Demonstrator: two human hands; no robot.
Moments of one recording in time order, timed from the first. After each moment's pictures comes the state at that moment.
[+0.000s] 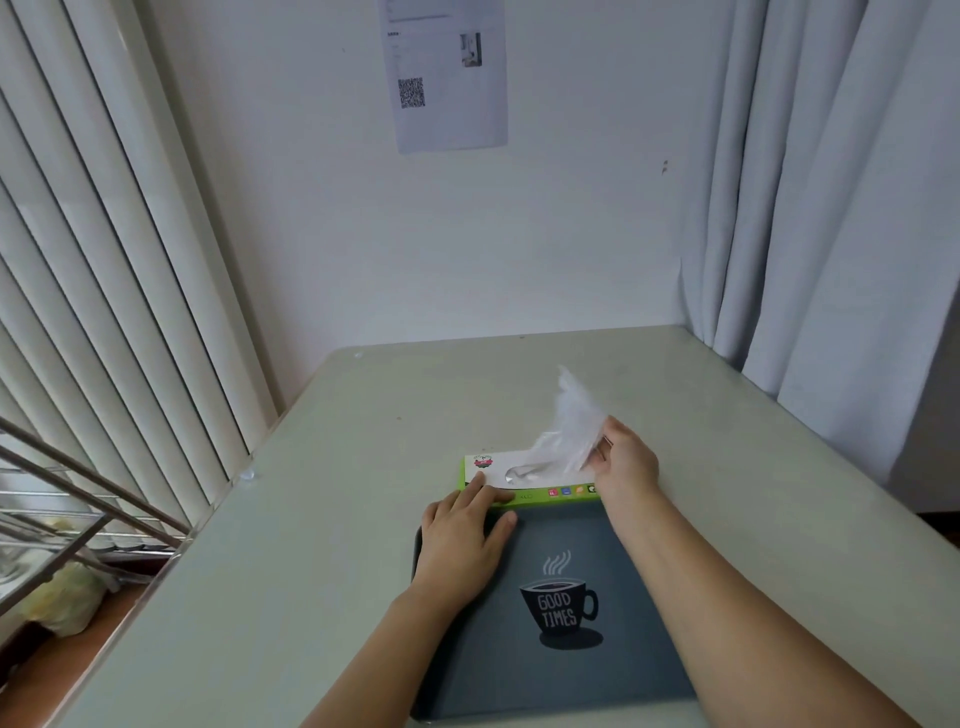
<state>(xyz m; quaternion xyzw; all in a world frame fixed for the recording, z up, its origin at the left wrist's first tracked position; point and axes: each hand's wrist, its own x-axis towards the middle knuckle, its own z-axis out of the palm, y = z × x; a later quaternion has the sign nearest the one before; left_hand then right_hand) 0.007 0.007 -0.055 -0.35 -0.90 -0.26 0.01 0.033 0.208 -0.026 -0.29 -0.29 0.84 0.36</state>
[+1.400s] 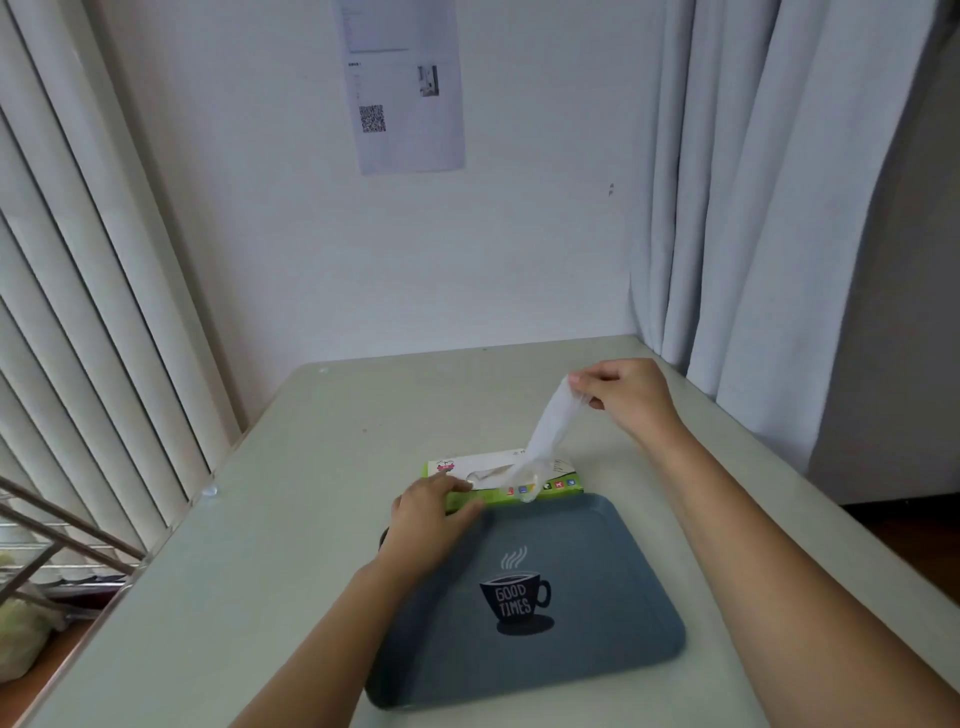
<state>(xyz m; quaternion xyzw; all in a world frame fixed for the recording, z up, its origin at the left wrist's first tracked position) 0.009 0.016 -0.024 -0.33 -0.88 -0.34 -0.01 0.101 0.238 0.064 -0.21 -0.77 0.49 0.35</state>
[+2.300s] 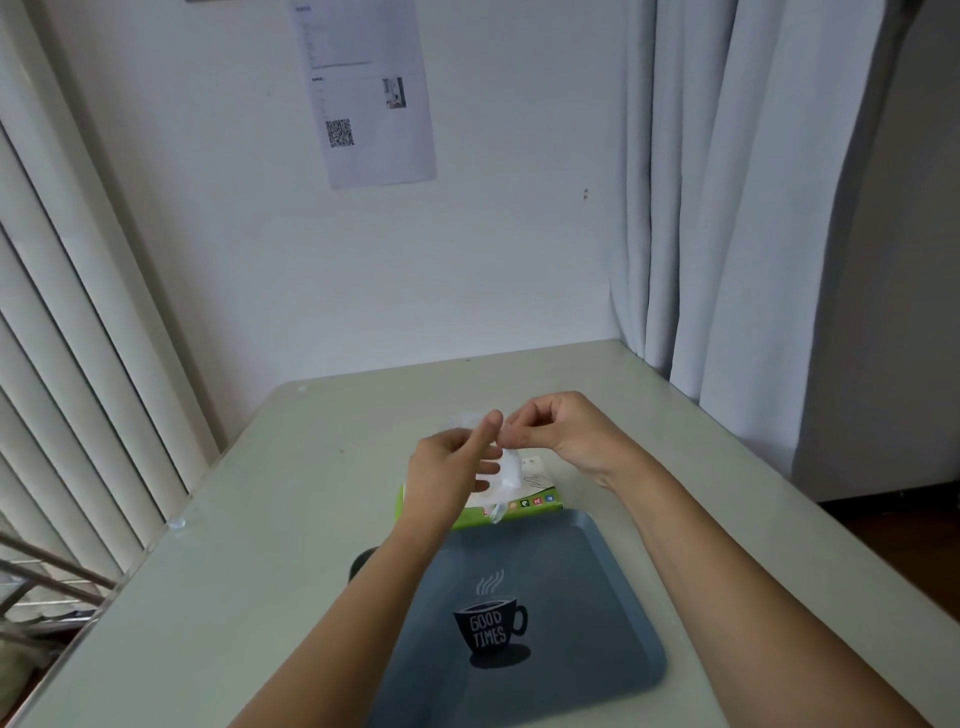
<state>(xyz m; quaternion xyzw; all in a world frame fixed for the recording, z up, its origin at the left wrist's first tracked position) 0.042 0.070 0.046 -0.25 -0.74 -0.62 -0.11 0.107 0.217 0.061 -0.05 -0.76 0.63 0.17</state>
